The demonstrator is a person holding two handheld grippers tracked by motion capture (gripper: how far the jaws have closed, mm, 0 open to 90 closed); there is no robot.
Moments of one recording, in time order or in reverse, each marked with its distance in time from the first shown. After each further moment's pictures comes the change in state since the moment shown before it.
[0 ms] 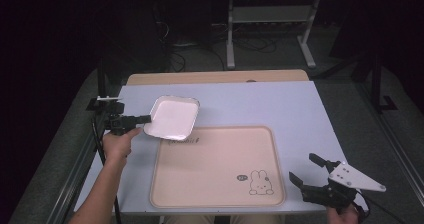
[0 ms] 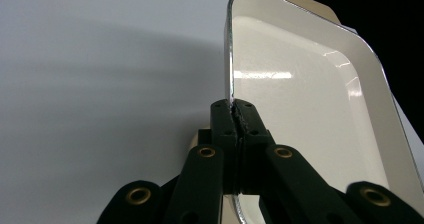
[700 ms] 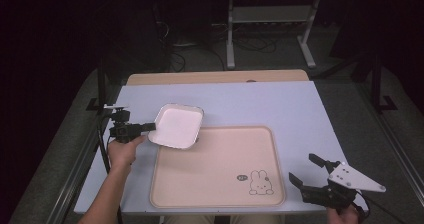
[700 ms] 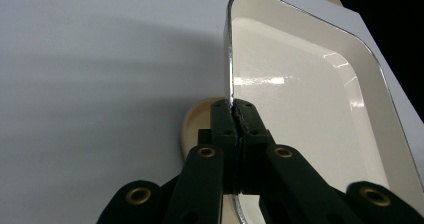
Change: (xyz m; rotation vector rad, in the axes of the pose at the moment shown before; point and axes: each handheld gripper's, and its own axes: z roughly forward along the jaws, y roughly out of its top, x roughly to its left) left arm -0.004 -0.021 0.011 0.027 -0.009 0.010; right arm 0.001 0.001 0.000 -0.001 0.005 -0.010
